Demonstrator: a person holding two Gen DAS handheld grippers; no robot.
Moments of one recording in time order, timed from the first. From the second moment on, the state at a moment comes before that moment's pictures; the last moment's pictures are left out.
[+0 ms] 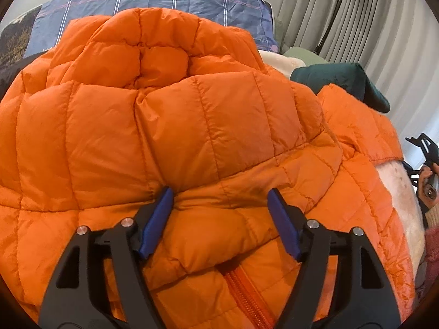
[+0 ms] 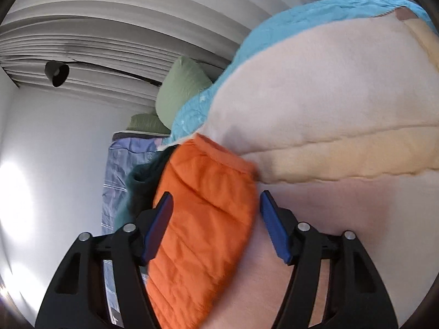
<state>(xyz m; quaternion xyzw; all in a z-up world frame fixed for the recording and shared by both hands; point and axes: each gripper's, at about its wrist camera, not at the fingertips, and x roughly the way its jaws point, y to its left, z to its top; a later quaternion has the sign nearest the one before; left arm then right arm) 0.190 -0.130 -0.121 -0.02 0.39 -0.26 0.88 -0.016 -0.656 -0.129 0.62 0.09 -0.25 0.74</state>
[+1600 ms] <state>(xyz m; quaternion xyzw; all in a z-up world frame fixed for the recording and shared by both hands) 0.187 -0.099 -0.105 -0.13 0.37 -0.30 0.87 0.062 -0.483 0.023 0.45 0.08 0.03 0.89</state>
